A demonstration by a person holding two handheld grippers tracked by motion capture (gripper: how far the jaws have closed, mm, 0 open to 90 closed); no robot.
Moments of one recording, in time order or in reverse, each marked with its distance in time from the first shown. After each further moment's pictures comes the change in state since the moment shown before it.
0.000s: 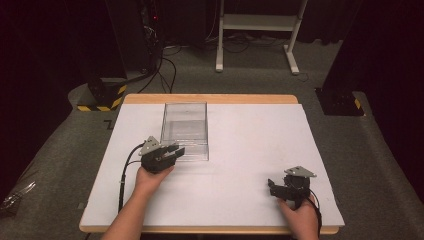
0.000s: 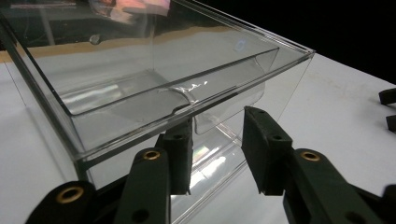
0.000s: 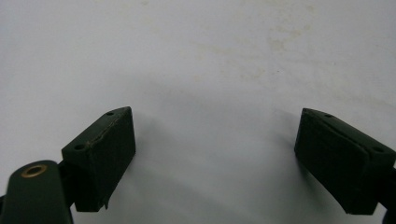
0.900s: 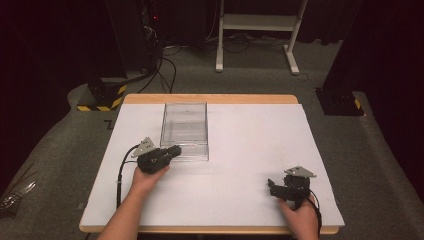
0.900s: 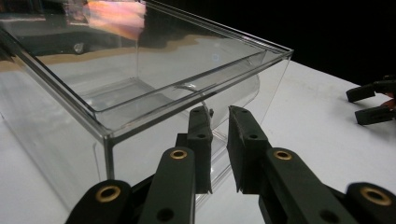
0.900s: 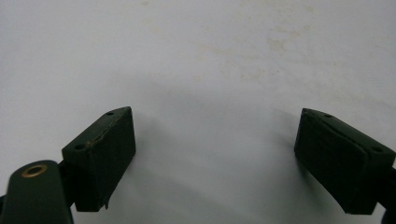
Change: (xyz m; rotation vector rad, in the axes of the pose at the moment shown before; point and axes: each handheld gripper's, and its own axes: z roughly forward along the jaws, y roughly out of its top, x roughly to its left) left arm 0.015 -0.011 -0.006 -0.059 -0.117 0.016; right arm 0.000 0.000 0.000 -0.001 -0.002 0.000
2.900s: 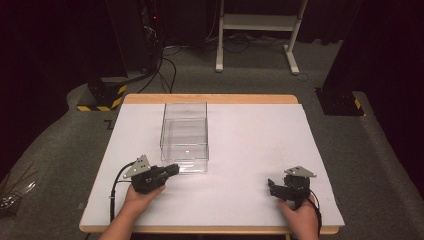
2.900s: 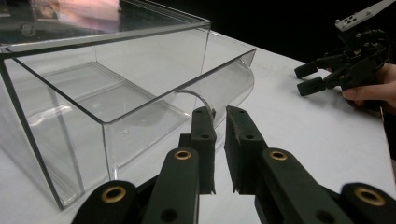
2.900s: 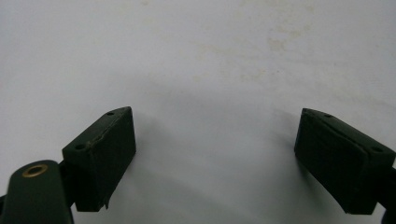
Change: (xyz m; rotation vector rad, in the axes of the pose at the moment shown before) left arm -0.041 -0.018 -0.039 0.024 -0.083 0.035; right arm 0.000 0.000 0.000 0.000 0.002 0.001
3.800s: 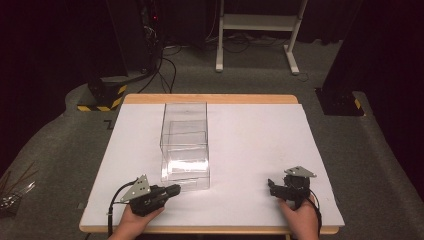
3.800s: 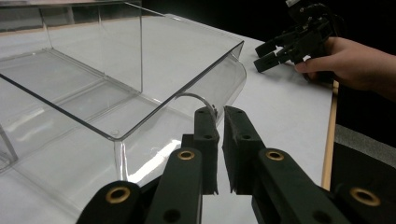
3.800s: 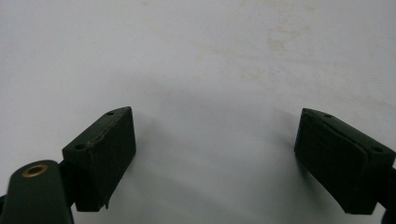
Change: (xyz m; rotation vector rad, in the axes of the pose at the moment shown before) left arm -0.048 -0.017 -0.023 0.033 -0.056 0.046; right arm 0.000 0.000 0.000 0.000 0.000 0.000
